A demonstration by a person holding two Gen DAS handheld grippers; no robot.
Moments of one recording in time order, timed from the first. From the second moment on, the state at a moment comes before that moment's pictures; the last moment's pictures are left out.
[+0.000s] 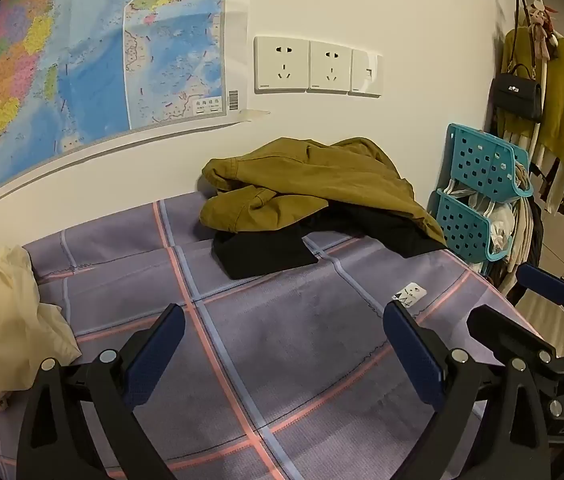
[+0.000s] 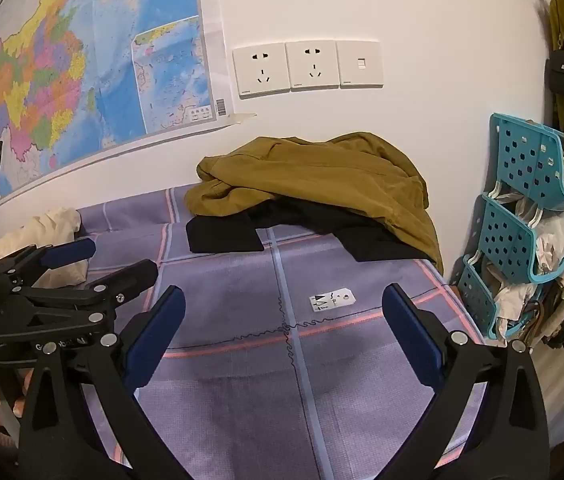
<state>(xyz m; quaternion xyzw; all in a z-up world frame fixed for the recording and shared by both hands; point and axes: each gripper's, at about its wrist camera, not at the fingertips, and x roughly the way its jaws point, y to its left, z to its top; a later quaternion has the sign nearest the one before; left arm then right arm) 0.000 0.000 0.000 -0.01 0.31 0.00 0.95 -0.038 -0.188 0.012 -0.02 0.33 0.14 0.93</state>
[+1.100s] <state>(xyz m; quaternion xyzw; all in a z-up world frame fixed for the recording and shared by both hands) -0.001 0.002 -0.003 -0.01 0.32 0.00 0.95 -0.039 -0.188 0.010 -0.02 0.33 0.13 0.94</state>
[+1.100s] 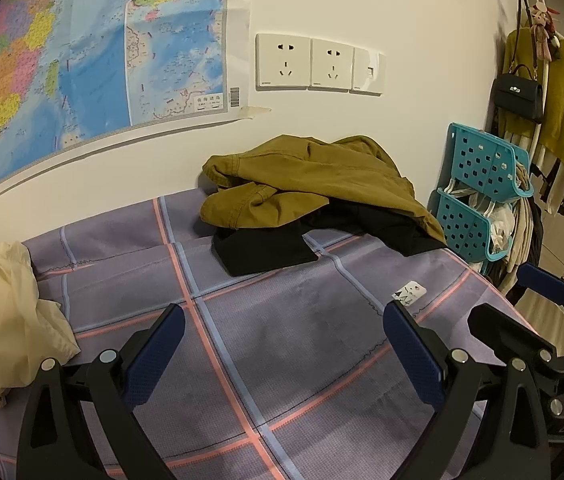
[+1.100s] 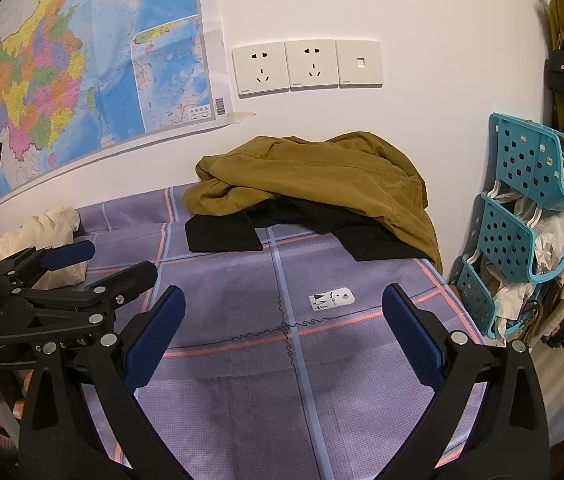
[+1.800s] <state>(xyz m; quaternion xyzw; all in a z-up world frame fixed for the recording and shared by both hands) 0.003 -0.001 -0.007 0.01 0.32 0.01 0.95 -0.034 -0.184 0.014 -0.03 0.33 0.14 0.93</state>
